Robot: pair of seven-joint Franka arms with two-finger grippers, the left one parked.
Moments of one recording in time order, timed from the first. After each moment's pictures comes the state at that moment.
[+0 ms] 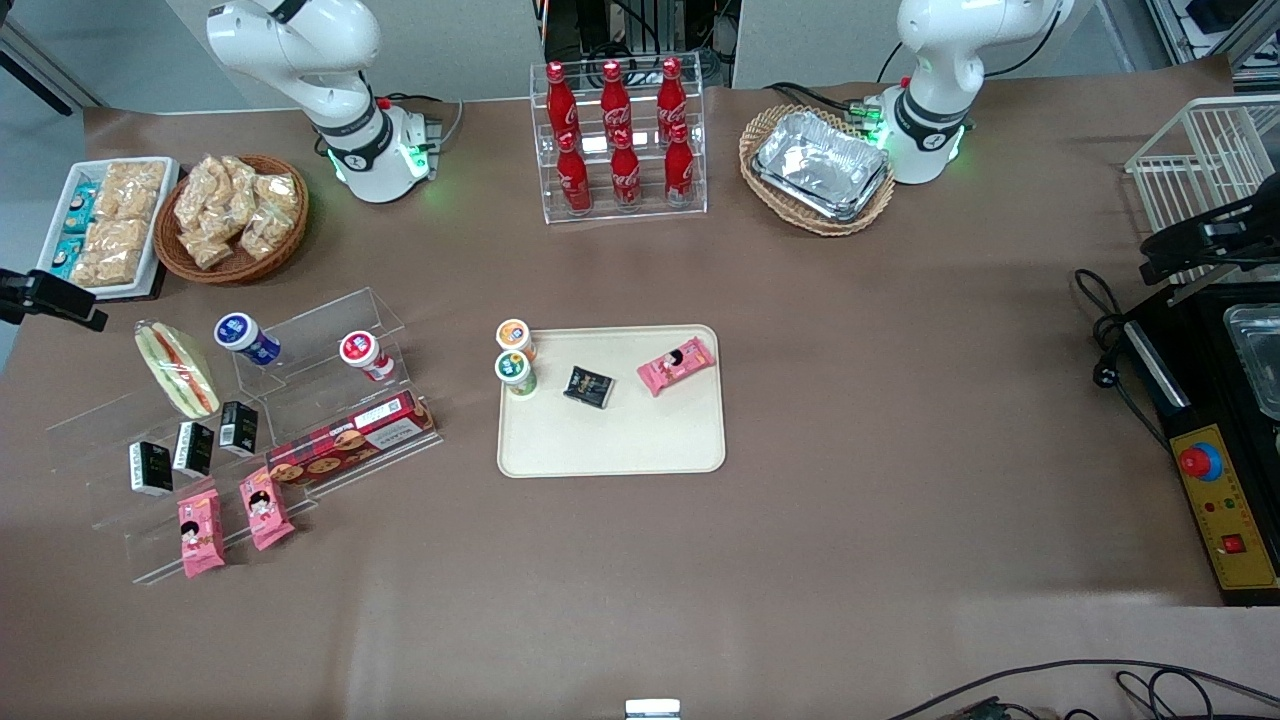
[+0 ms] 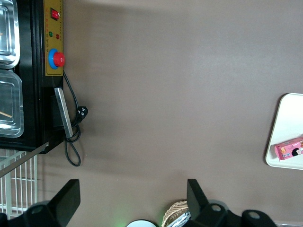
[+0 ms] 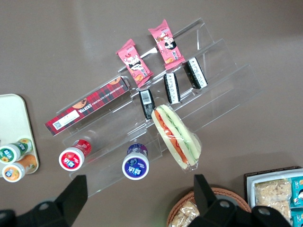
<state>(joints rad) -0.02 -0.02 -0.18 -1.63 -0.02 1.58 -0.07</state>
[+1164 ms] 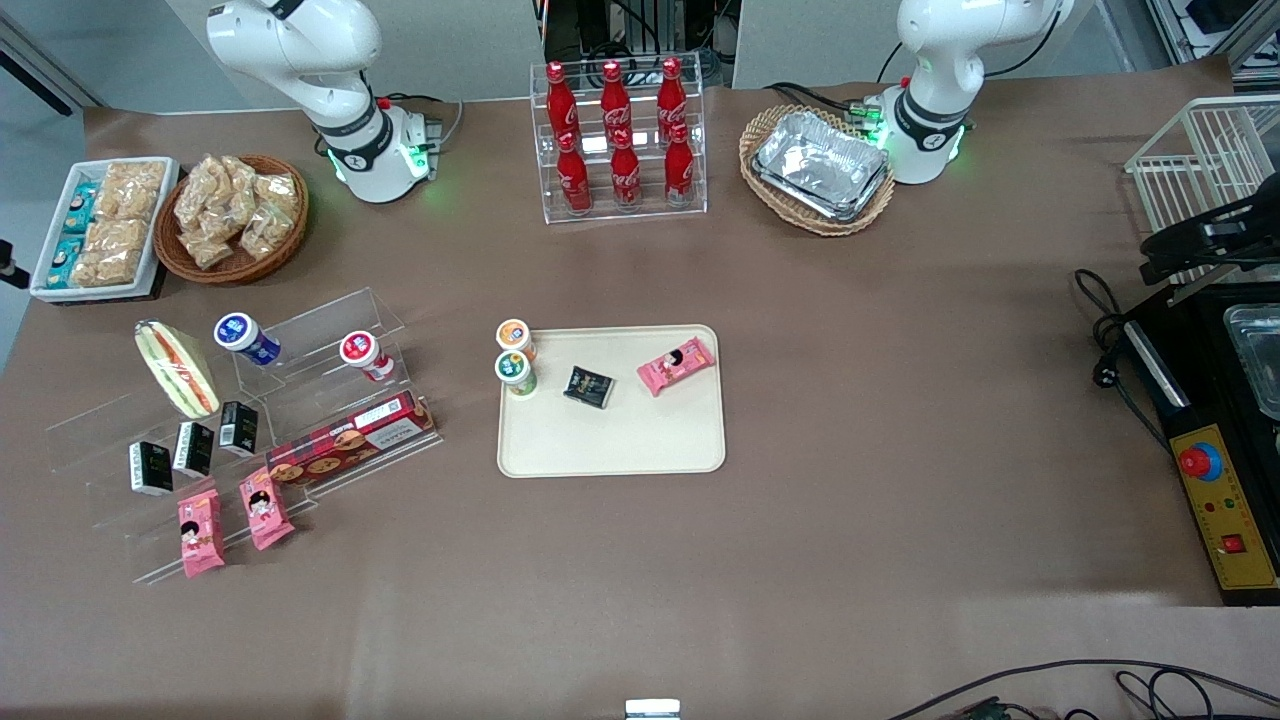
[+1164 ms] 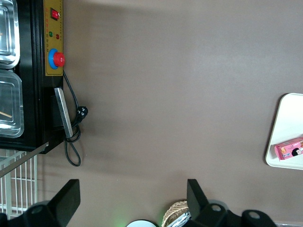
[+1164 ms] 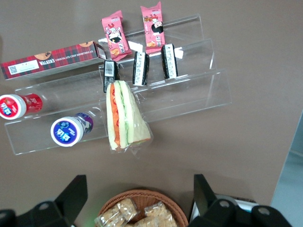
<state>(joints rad) -0.03 -0.09 -0.42 -1.78 -0.02 1.68 -0.64</state>
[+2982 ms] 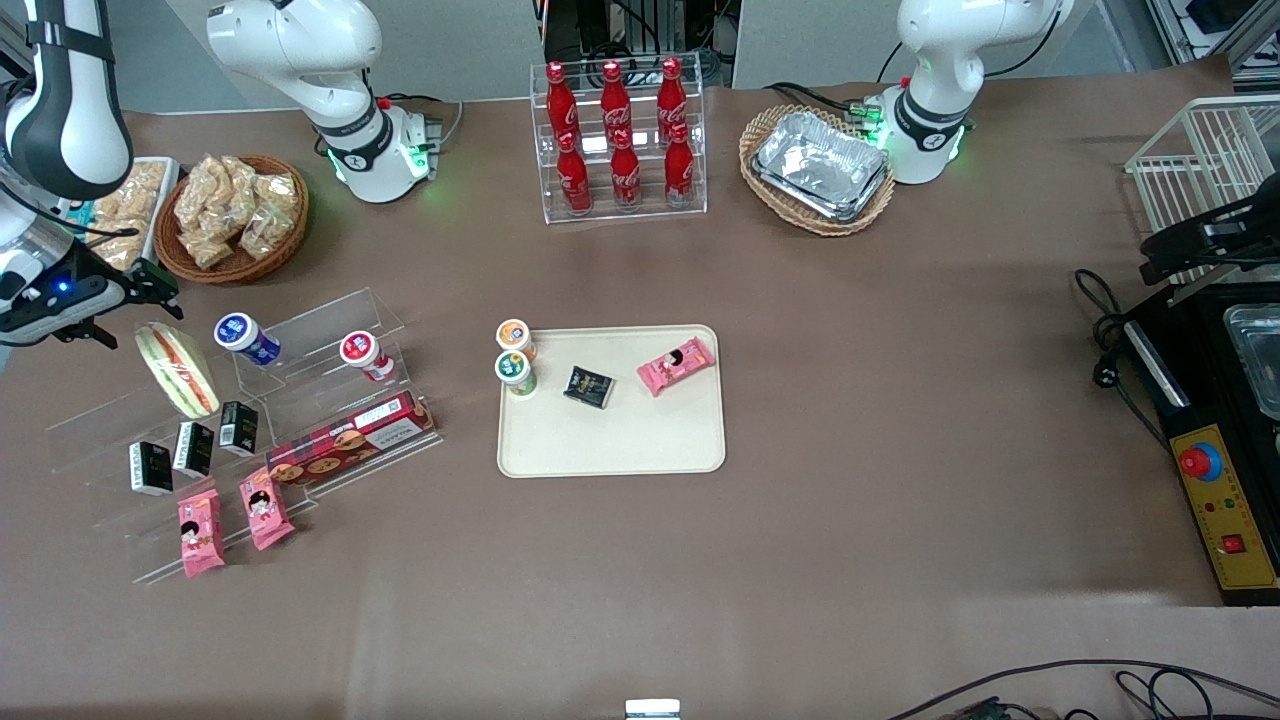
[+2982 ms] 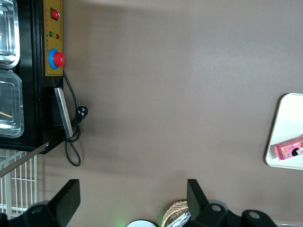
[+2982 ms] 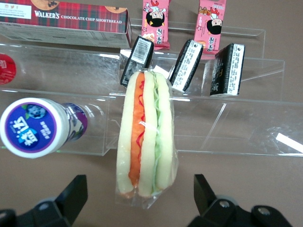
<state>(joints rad) -0.01 -0.25 -0.41 -2.41 -0.02 2.29 -0.89</state>
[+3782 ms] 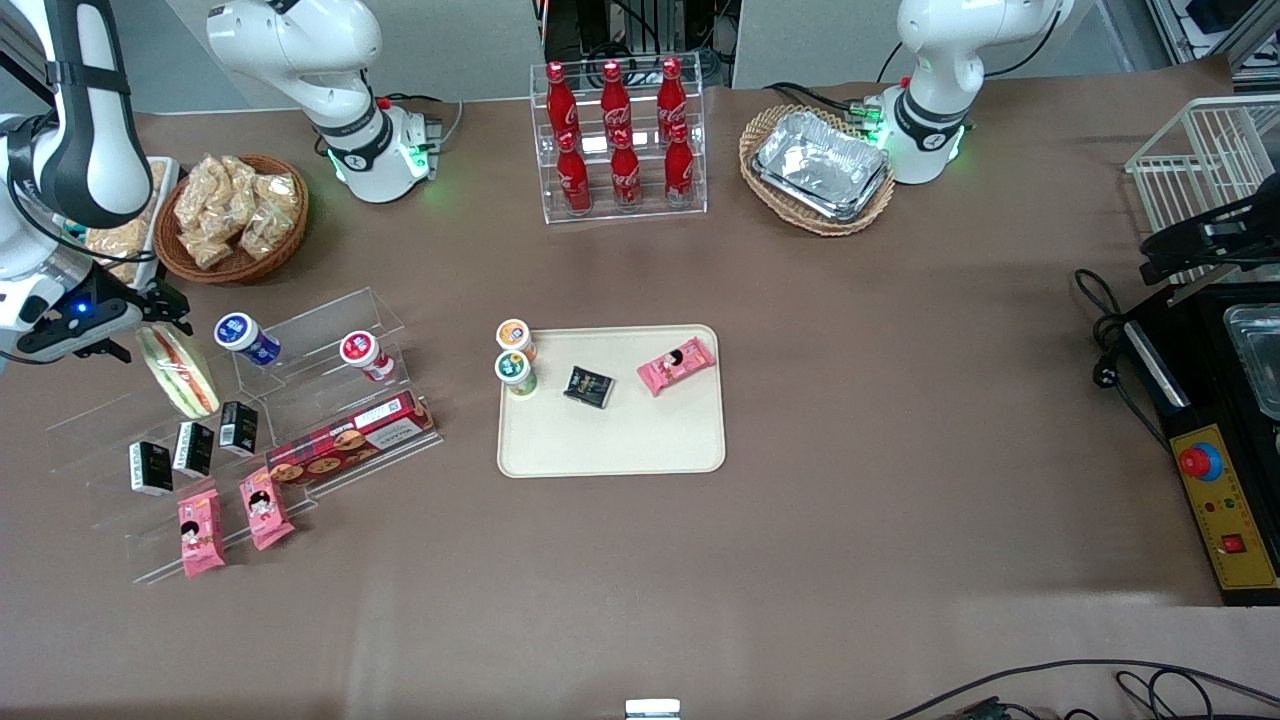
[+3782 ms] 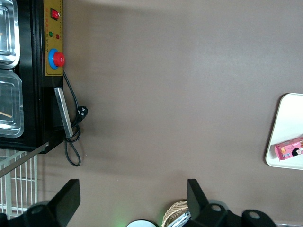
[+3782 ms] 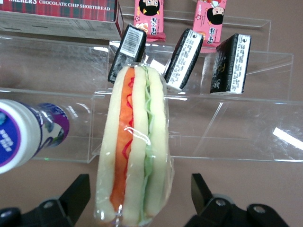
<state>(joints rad) -0.01 -0.17 -0.41 -2.41 -0.02 2.36 -0.89</state>
